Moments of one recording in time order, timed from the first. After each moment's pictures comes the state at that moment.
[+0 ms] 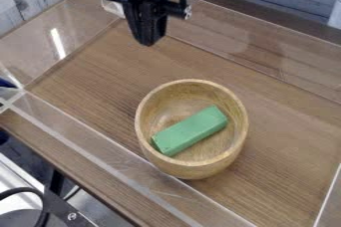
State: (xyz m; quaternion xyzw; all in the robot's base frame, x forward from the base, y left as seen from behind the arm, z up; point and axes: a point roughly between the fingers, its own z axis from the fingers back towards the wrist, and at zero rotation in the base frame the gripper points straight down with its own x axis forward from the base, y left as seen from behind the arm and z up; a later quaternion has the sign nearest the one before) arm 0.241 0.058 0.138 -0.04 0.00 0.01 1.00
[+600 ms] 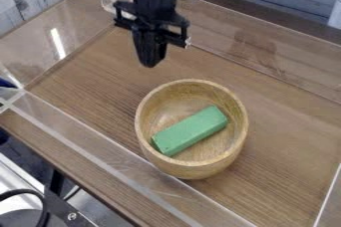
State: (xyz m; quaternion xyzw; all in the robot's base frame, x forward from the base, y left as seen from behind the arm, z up) arm 0.263 0.065 0.085 -0.02 0.04 0.01 1.00
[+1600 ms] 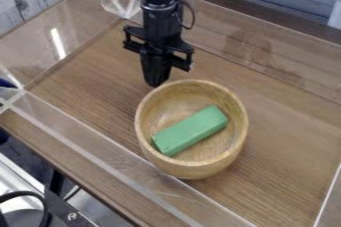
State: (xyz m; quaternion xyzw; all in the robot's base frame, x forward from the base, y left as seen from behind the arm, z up) arm 0.272 0.060 0.045 0.00 0.07 0.00 1.00
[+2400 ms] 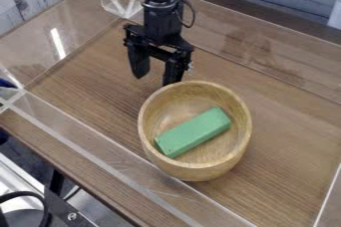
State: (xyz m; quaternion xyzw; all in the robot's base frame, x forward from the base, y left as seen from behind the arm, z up) arm 0.273 0.061 0.049 0.00 0.08 0.00 1.00
